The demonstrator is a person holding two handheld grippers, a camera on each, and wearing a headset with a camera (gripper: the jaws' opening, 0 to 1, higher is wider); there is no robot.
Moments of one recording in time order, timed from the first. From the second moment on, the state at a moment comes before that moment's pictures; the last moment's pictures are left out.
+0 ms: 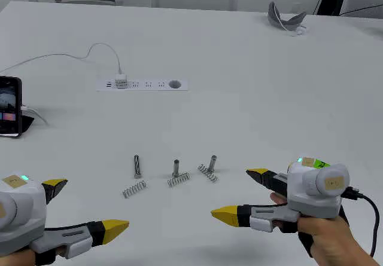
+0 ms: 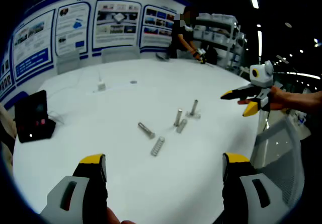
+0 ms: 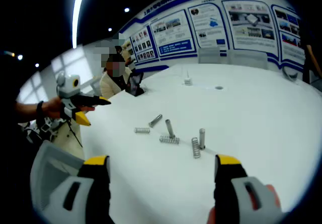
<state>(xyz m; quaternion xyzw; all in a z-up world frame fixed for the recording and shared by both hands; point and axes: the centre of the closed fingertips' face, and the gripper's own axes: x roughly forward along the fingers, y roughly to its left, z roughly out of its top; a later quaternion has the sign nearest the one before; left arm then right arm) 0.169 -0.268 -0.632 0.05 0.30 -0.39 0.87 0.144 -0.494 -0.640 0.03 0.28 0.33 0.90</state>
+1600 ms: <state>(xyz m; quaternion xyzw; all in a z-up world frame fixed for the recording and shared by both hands) 0.207 -0.299 -0.655 0.05 0.31 -0.41 0.86 0.124 -0.492 -0.644 0.05 0.28 0.33 0.90</state>
